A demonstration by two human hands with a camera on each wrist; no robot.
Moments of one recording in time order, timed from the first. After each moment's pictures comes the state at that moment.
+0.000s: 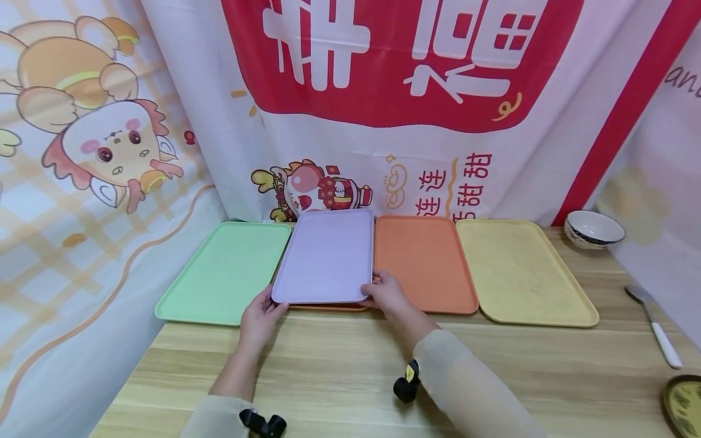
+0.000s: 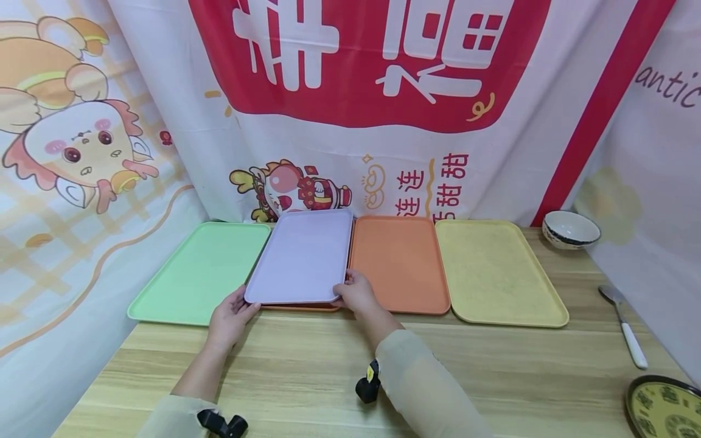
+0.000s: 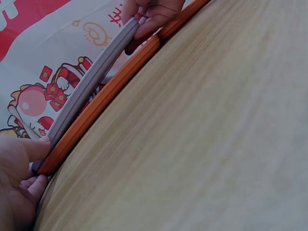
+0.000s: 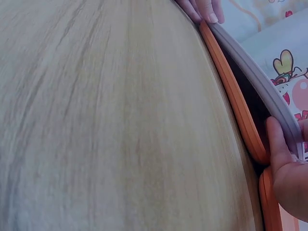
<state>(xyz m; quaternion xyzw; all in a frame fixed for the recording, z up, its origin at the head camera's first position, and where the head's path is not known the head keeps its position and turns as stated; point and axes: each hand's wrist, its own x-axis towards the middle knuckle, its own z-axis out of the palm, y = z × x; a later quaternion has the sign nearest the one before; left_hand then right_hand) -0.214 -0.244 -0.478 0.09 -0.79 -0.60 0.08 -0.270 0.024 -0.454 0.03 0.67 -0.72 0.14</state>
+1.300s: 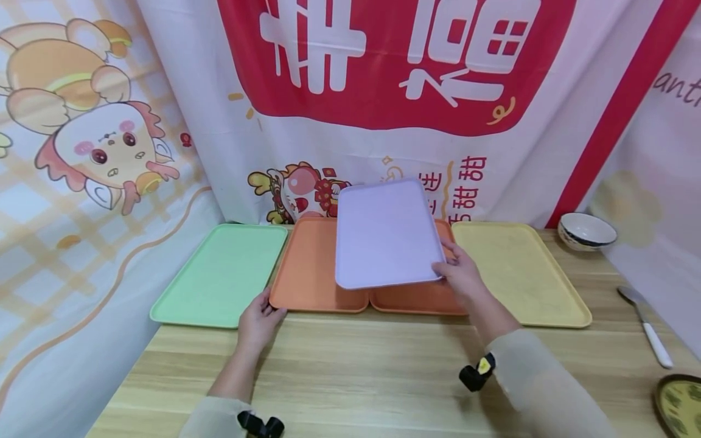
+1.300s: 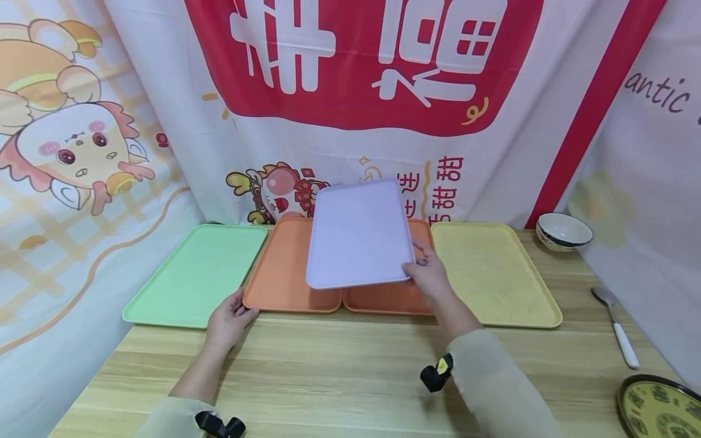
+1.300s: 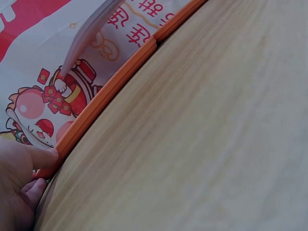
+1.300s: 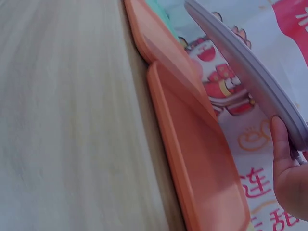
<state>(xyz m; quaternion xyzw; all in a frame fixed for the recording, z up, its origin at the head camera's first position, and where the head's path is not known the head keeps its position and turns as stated) -0.209 -0.241 -0.475 0.08 -0.83 -0.55 0.06 -0.269 0.163 -0.400 0.04 0.69 -0.72 0.04</state>
